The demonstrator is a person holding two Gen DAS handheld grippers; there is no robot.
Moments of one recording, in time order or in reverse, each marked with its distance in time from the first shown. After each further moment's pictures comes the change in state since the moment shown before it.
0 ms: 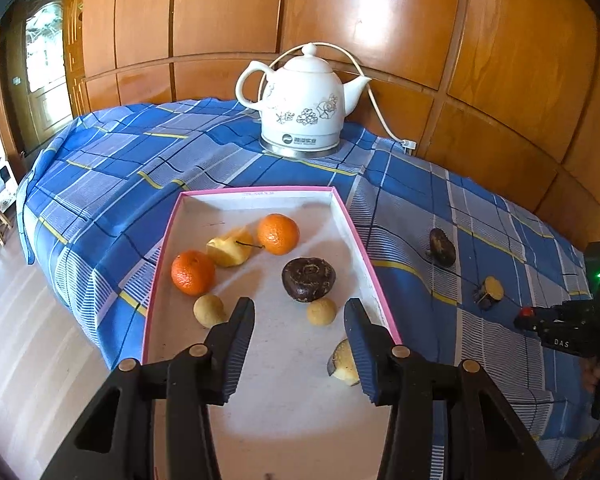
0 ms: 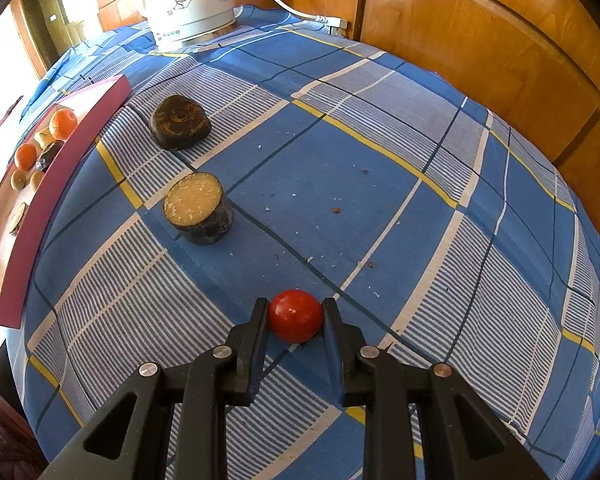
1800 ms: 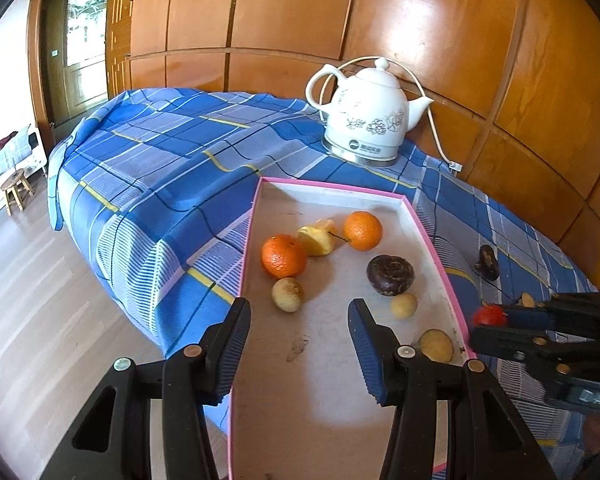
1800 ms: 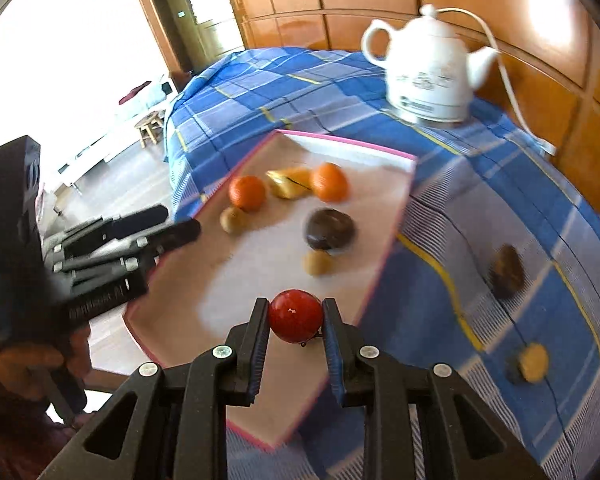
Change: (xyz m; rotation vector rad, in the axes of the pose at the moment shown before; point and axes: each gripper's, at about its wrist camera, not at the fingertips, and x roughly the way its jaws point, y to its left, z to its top) left arm -0.011 0.070 -0.020 -0.132 -0.031 0.060; right arm -0.043 0.229 0.060 -0.261 -0.130 0.385
